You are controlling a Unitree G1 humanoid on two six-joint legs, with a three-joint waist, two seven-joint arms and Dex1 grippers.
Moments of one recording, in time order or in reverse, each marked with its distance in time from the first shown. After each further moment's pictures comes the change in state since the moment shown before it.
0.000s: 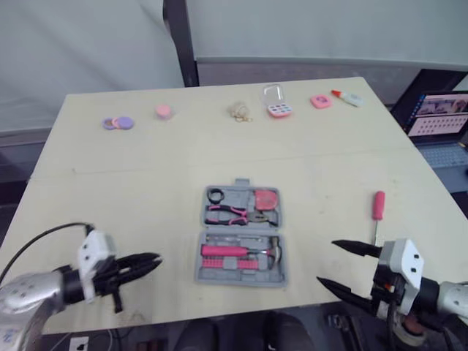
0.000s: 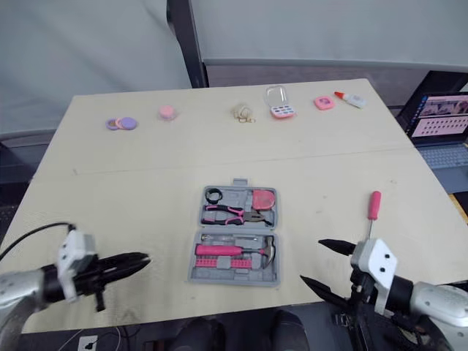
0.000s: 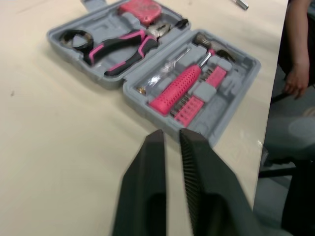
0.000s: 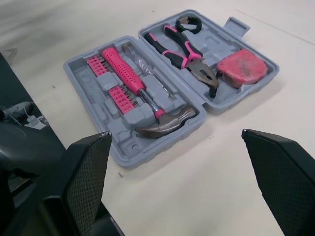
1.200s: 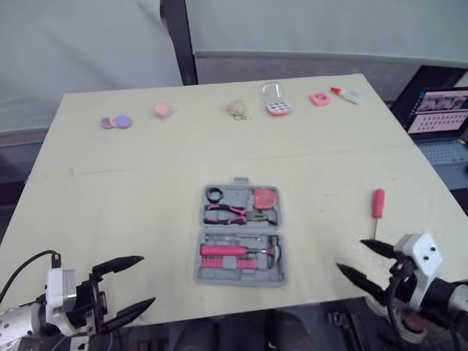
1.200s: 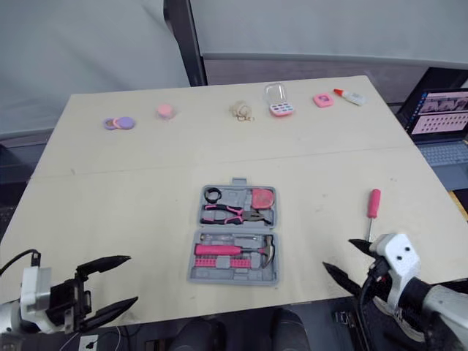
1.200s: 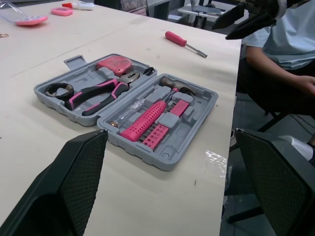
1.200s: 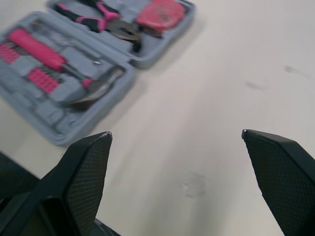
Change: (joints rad) left arm -0.031 -0.130 -0.025 0.188 -0.137 -0.387 -0.233; right arm -0.027 -0.006 -0.154 0.004 0.074 0.303 -0.249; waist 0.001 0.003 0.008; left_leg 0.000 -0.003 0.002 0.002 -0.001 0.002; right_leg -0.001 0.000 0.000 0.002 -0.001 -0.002
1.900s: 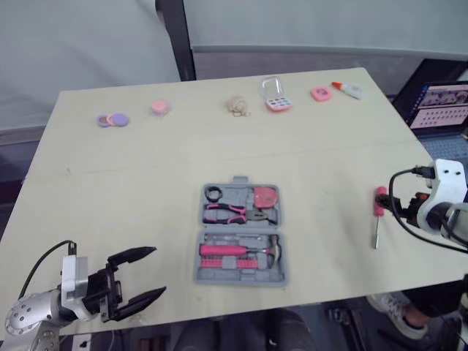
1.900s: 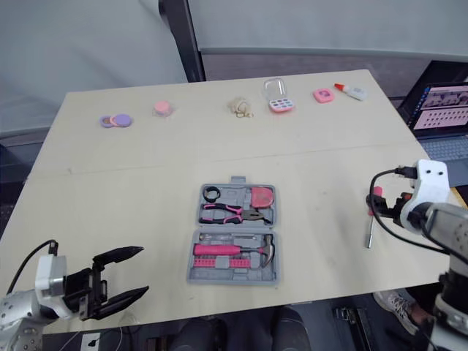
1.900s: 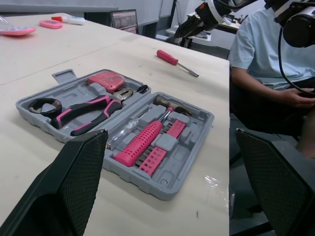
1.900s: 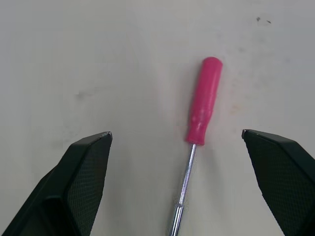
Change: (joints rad) left arm -0.075 -0.023 -0.074 0.009 -0.035 0.027 0.031; right arm -0.902 0.006 0.005 0.491 -0.054 0.818 -0.596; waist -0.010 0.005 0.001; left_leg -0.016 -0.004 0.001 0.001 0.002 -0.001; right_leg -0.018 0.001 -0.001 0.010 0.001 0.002
